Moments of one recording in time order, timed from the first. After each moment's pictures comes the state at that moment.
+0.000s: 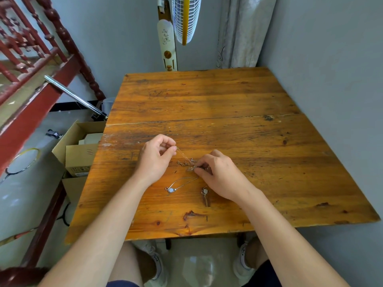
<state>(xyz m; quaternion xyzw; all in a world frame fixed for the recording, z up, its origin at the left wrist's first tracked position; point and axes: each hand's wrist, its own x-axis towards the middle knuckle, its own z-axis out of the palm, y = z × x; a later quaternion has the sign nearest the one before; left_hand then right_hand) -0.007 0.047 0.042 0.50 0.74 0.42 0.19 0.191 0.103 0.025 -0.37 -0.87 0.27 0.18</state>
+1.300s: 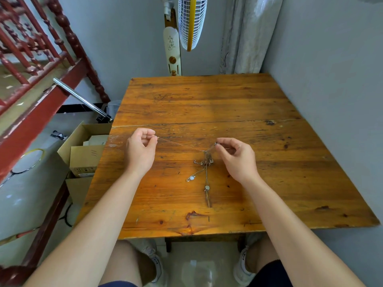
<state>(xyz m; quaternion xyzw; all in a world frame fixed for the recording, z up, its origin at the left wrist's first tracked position) -0.047 0.053 0.037 0.39 0.77 0.49 0.10 0.196 0.139 0.023 -0.49 -0.67 0.41 0.37</state>
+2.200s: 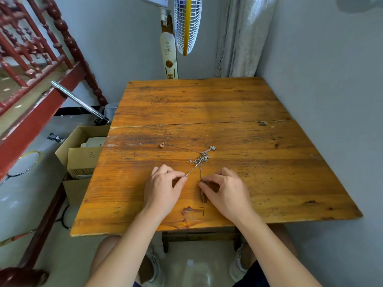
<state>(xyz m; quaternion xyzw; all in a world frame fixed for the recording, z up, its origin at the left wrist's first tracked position) 0.040 -0.006 0.006 0.55 0.78 0.30 0.04 0.220 0.061 -0.001 -0.46 -0.83 0.18 0.25</state>
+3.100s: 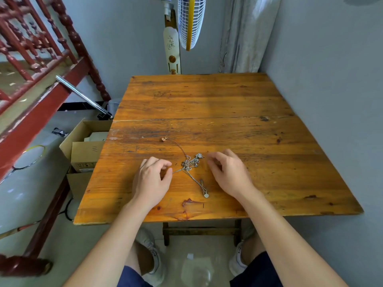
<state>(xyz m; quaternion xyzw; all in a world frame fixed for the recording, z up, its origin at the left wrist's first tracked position) 0.016 -0.021 0.011 0.53 0.80 0.29 0.03 0.218 0.092 0.009 -0.43 -0.84 0.21 0.25</state>
